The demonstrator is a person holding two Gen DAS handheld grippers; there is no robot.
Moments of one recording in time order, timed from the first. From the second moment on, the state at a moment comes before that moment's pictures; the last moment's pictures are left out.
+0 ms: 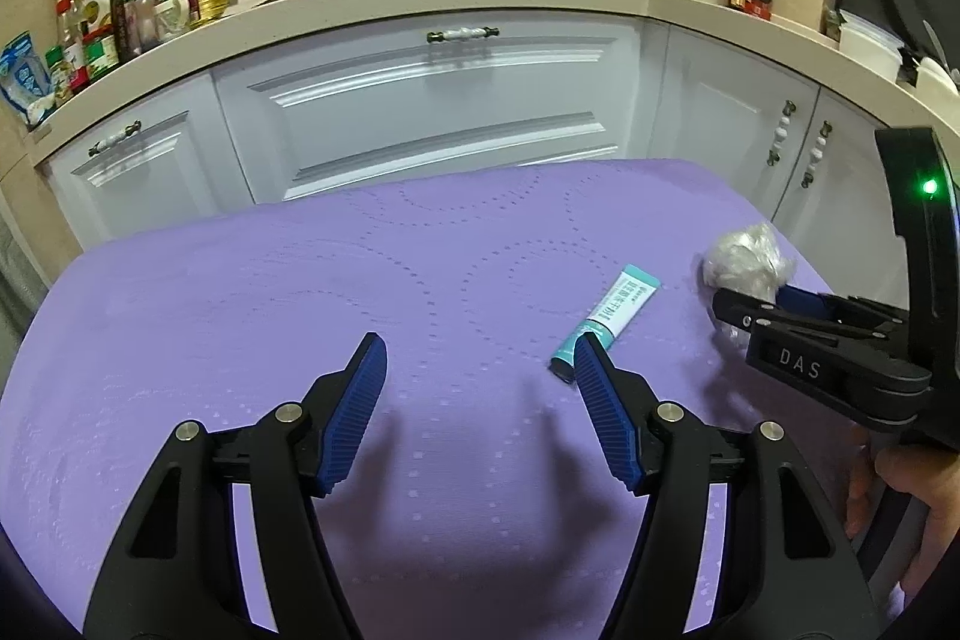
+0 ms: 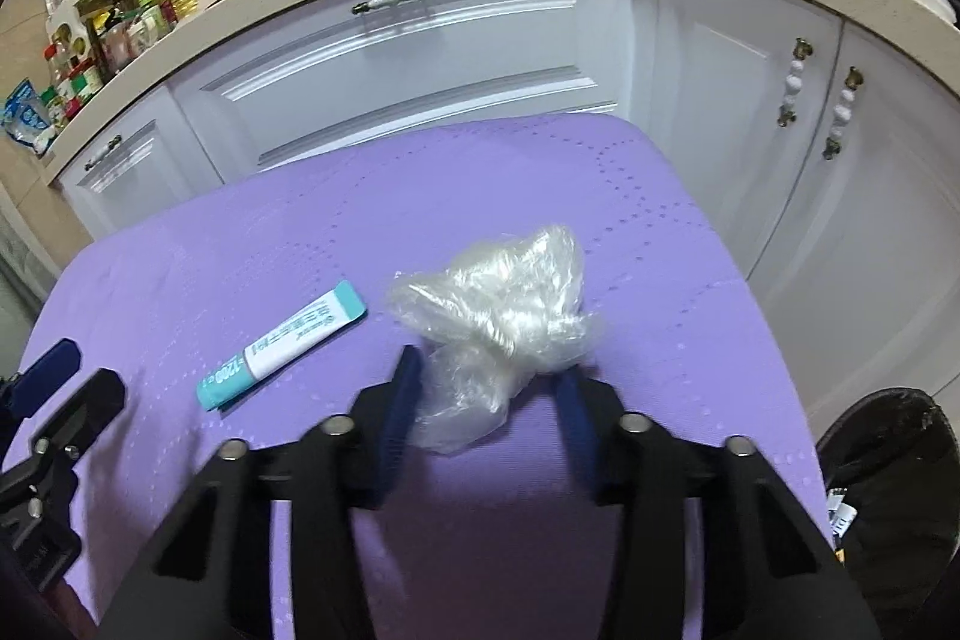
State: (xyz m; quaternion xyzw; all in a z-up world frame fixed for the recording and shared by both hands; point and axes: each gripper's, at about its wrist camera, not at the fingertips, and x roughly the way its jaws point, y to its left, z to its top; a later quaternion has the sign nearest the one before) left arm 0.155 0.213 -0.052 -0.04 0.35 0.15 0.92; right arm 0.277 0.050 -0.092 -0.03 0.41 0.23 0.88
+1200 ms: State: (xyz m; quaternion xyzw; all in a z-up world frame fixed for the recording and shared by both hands) left arm 0.211 0.177 -0.088 0.00 0.42 0.07 0.90; right arm 0.259 0.020 -0.085 0.00 0.39 0.23 0.89
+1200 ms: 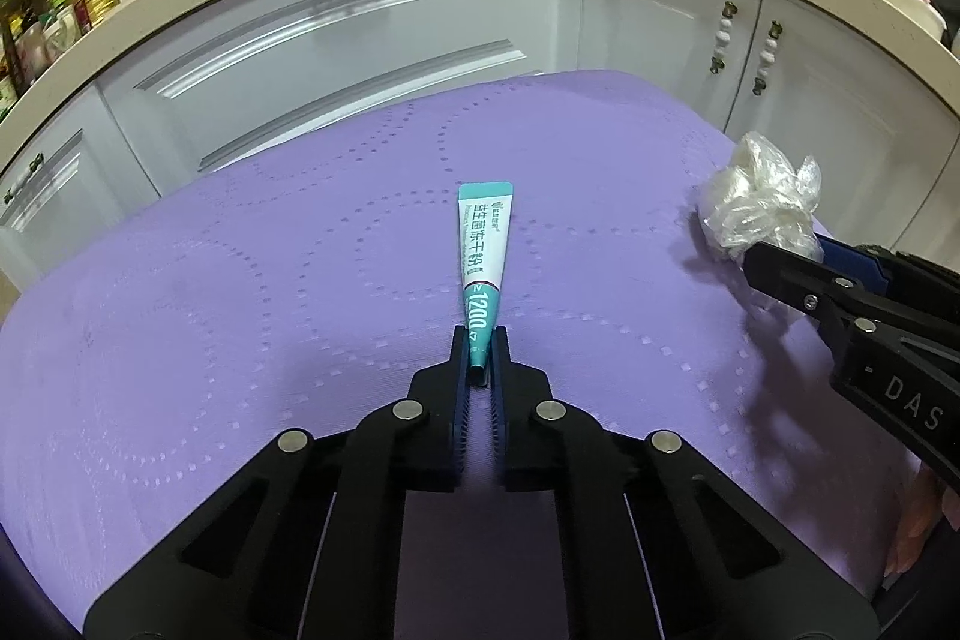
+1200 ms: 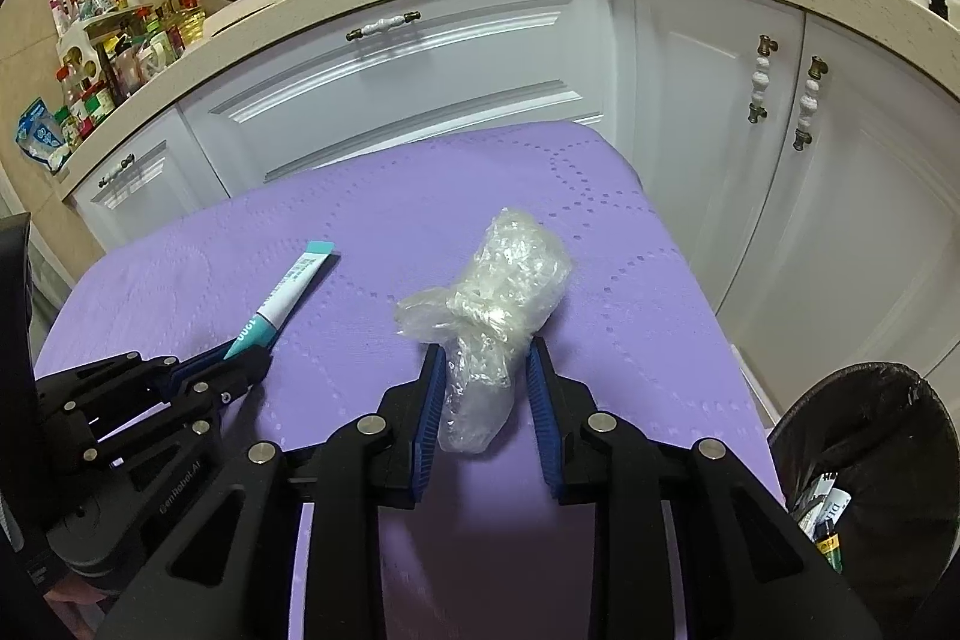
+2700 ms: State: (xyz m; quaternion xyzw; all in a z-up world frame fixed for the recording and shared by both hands) left arm 0.083 0.154 -0.033 -0.04 0.34 0.10 0.93; right arm 0.165 -0.062 -0.040 0.01 0.32 0.20 0.93
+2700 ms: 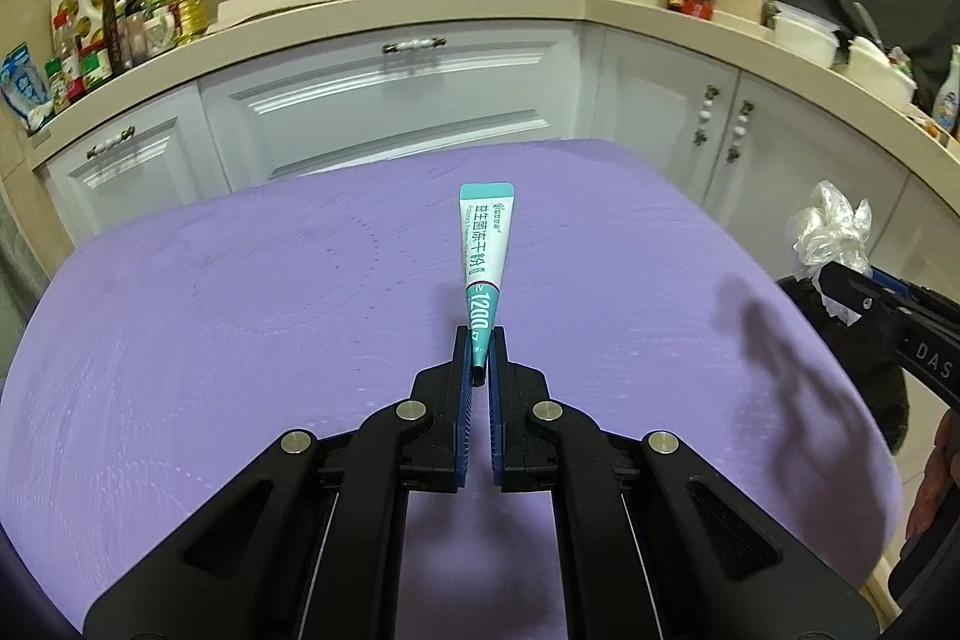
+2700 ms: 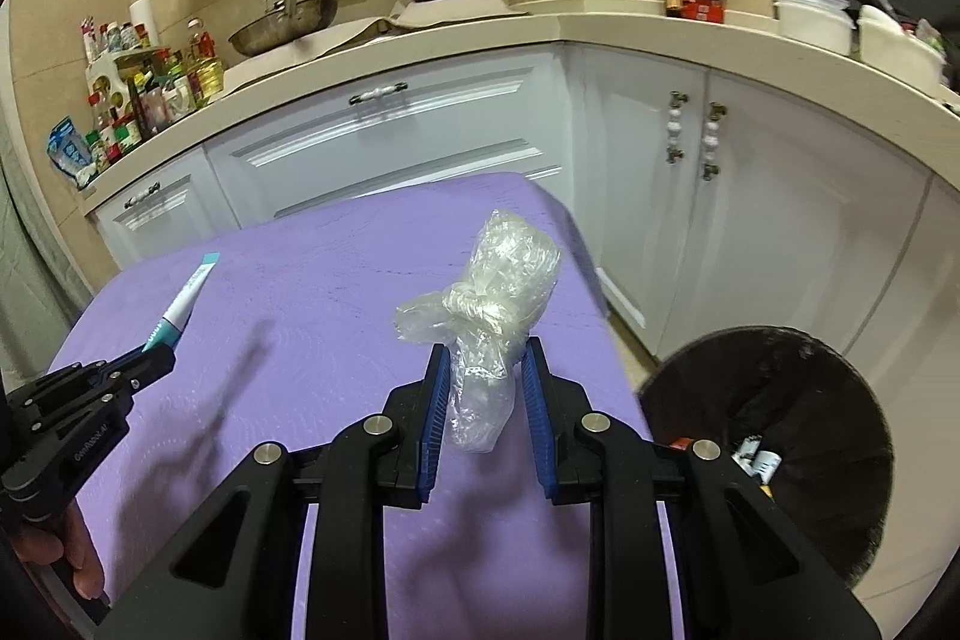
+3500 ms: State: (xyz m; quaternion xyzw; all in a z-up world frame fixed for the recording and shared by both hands) left arm 0.105 -0.016 -0.021 0.04 0.32 -0.06 0.94; right arm 0.129 -0.216 -0.043 0.06 0.30 0.06 0.95
